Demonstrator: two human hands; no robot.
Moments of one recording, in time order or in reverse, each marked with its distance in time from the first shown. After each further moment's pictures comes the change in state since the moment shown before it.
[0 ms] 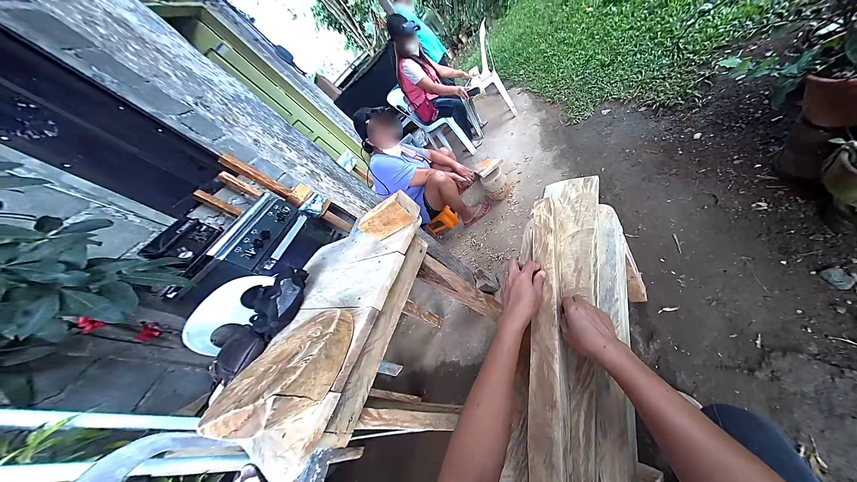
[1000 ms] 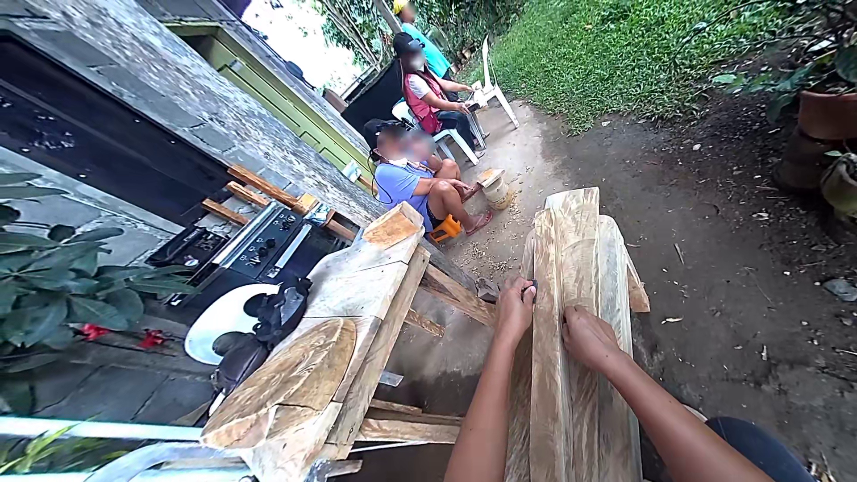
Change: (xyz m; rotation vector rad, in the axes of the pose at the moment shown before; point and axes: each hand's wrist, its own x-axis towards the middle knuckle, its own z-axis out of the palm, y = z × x) left_hand -0.012 -0.019 -0.004 -0.186 0.029 -0.015; right_hand 0.002 0.001 -0.001 0.012 -0.017 0.006
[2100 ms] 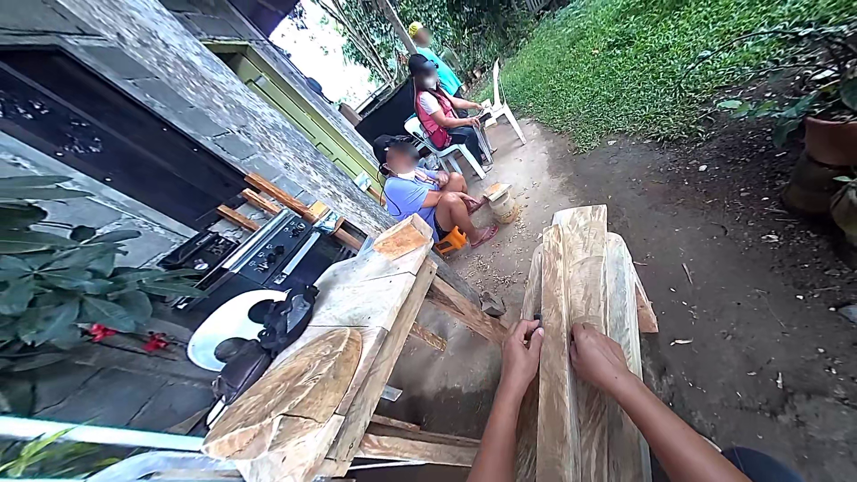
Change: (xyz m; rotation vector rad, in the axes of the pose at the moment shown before) left_hand -0.049 -0.033 0.022 -0.278 0.140 0.104; right_hand 0.000 -0.002 0.001 -0.007 0.022 0.009
